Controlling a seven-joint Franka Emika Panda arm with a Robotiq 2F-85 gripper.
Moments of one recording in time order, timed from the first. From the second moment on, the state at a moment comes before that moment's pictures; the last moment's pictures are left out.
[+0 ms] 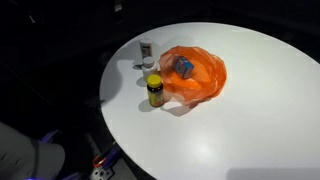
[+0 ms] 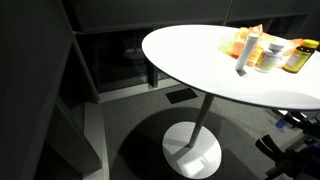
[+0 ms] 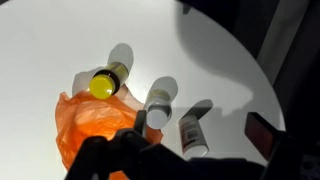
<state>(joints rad) 0.01 -0.60 0.00 -2.52 0.00 1.90 -0.02</state>
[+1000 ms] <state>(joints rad) 0.00 -0.57 -0.01 -2.48 0.00 1.90 -0.02</state>
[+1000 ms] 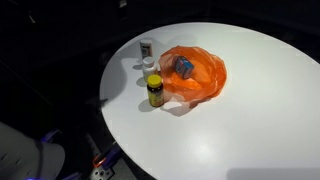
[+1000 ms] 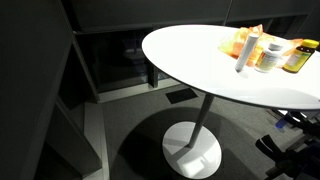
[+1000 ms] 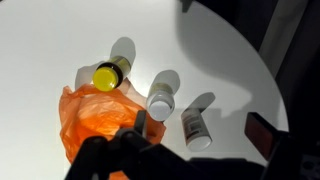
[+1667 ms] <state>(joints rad) -0.04 -0.41 -0.08 -2.34 -0.02 1.90 -0.13</state>
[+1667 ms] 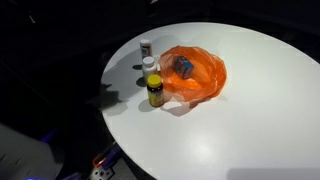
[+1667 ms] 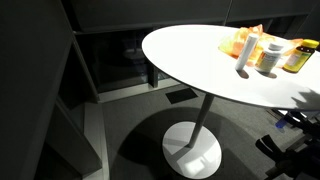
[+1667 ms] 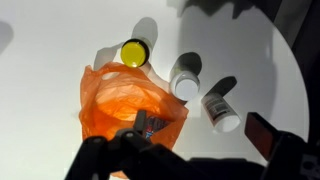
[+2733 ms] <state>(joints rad) -0.04 -0.23 -0.14 -2.24 -0.11 1.91 -0.51</state>
